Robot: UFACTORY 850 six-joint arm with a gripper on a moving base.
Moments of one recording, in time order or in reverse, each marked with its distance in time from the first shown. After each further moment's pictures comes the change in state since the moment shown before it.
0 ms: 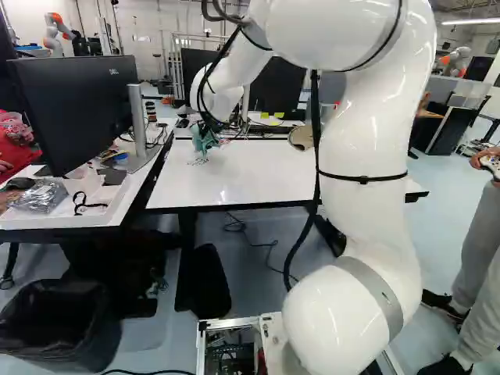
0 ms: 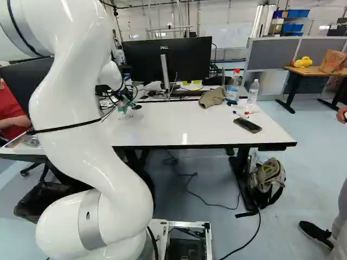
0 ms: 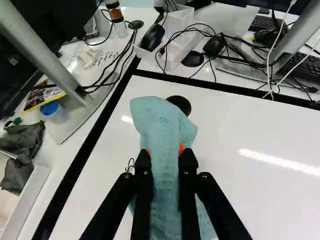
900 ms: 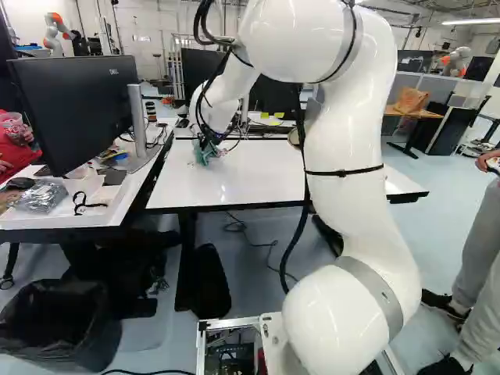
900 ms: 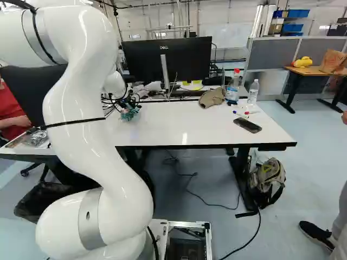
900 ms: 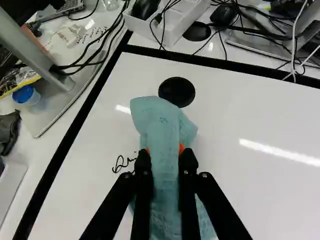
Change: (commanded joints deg) arm 0.0 -5.8 -1.3 0.0 0.0 0.0
